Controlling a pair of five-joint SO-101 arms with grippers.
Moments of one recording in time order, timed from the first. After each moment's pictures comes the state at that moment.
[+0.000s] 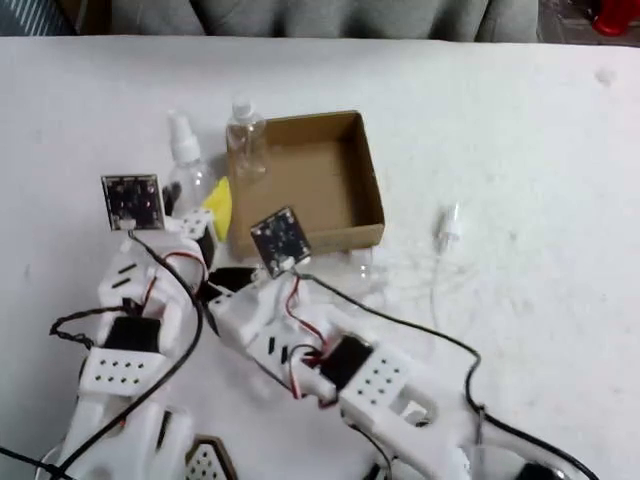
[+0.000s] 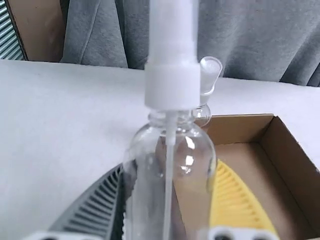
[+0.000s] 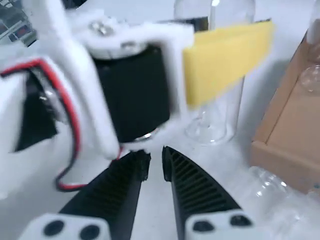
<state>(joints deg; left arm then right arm) -1.1 -56.6 75.6 11.5 9.3 -55.7 -37.7 63.8 8.4 -17.8</state>
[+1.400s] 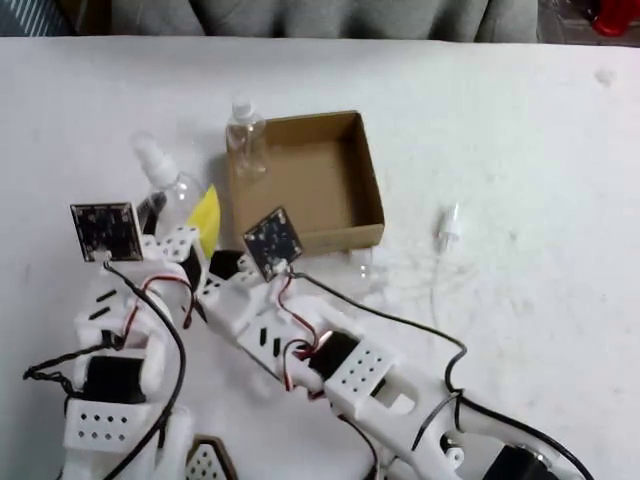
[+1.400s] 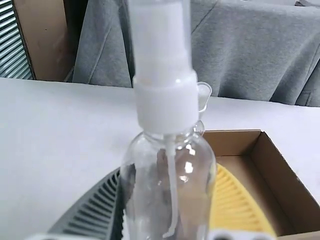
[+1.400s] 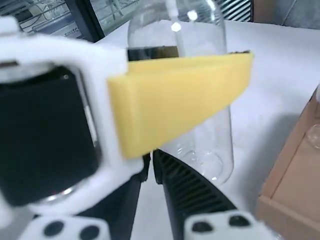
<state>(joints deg) -1.0 -78.9 74.2 31.8 9.3 -51.1 -28.6 63.8 -8.8 -12.6</state>
